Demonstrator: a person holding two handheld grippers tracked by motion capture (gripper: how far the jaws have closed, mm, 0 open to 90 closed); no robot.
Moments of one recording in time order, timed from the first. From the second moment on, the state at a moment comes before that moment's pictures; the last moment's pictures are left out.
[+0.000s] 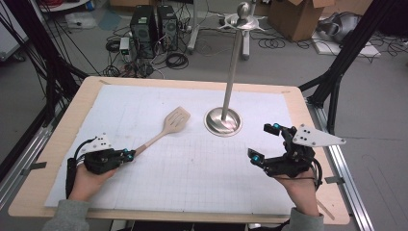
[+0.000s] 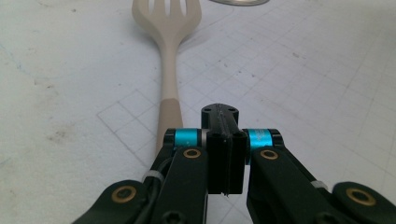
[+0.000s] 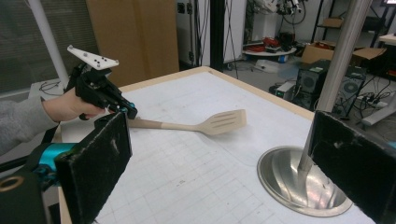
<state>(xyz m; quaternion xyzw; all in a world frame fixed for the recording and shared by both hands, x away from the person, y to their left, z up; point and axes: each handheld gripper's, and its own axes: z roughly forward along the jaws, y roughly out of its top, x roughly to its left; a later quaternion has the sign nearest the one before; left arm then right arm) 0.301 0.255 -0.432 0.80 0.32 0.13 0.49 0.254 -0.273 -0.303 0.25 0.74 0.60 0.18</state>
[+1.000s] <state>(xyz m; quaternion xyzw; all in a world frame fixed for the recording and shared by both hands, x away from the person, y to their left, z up) 0.306 0.245 -0.445 0.83 0.32 0.13 0.43 0.256 -0.271 -0.305 0.25 0.74 0.60 0.18</state>
